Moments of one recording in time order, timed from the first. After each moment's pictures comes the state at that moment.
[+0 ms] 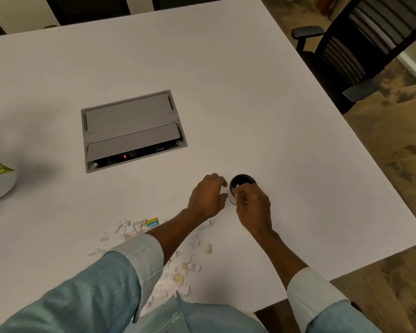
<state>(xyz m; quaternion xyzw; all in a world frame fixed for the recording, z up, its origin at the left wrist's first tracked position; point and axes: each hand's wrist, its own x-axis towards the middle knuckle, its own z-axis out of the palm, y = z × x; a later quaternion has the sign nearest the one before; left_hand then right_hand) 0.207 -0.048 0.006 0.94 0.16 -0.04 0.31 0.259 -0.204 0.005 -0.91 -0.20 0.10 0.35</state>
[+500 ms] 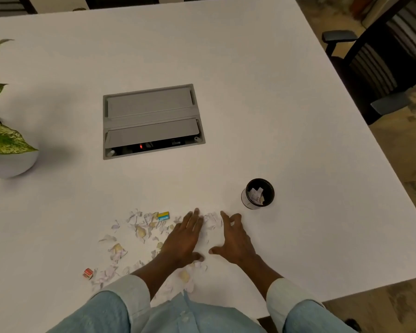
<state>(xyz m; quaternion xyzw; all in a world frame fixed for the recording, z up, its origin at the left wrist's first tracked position) 0.052 -0.032 -0.086 0.94 0.14 -0.25 0.20 0.184 -0.186 -0.076 -0.87 -0.31 0.36 0.10</state>
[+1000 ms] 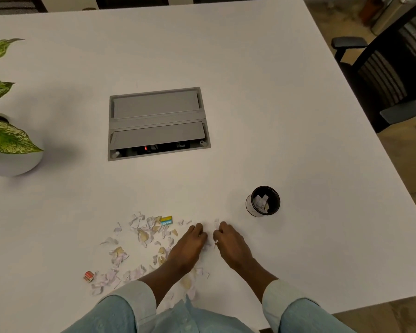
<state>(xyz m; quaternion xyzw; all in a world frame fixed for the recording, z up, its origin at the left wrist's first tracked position) 0.059 -0.045 -0.084 0.95 0.17 -0.13 0.24 0.183 -0.171 -0.086 -0.83 -0.48 0.27 0.05</state>
